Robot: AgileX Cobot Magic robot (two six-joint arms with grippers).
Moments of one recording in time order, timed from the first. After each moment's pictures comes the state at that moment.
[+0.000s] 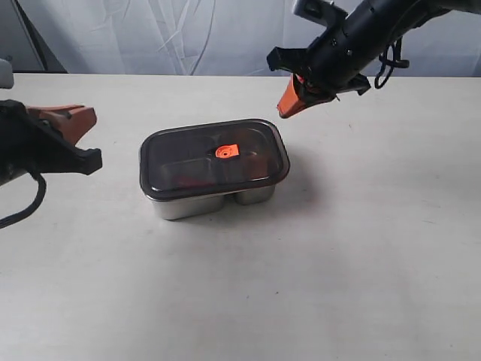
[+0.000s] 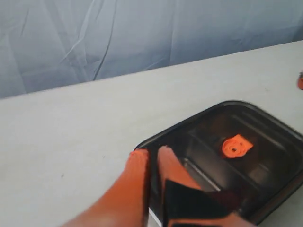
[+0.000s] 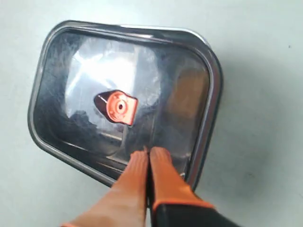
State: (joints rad) left arm -0.14 1.21 -0.41 0.41 -0.47 -0.41; right arm 0.26 1.98 -1.60 0.64 1.04 -0.36
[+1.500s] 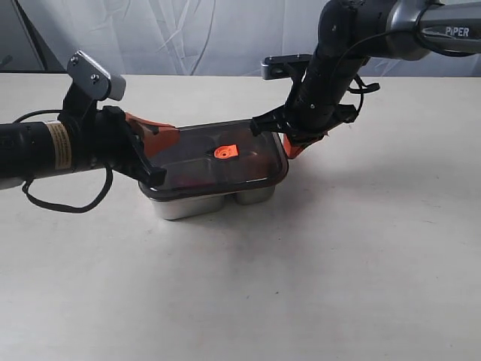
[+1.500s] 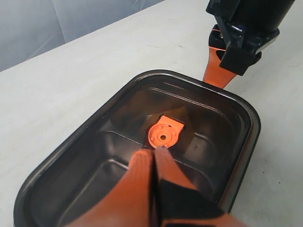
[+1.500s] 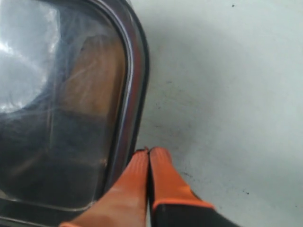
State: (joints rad) left arm -0.14 1.64 -0.66 0.98 -0.66 -0.67; right arm 0.40 2.12 -1.60 0.20 0.92 -0.09
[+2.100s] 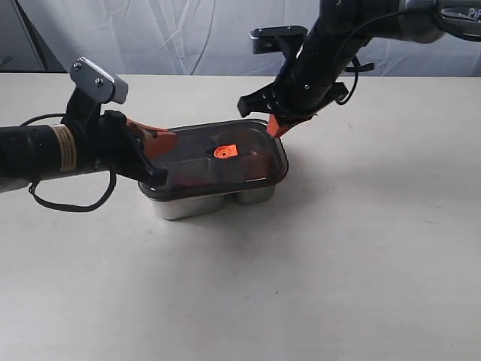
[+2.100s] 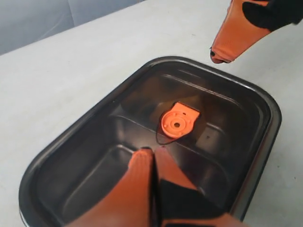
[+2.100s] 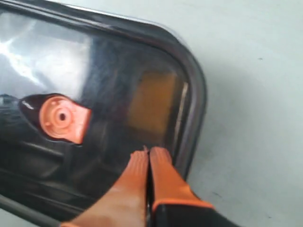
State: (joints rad) left arm -0.14 1.68 -0.68 0.94 -0.63 -0.67; right arm 0.44 2.05 -1.60 0.27 0.88 -0.17
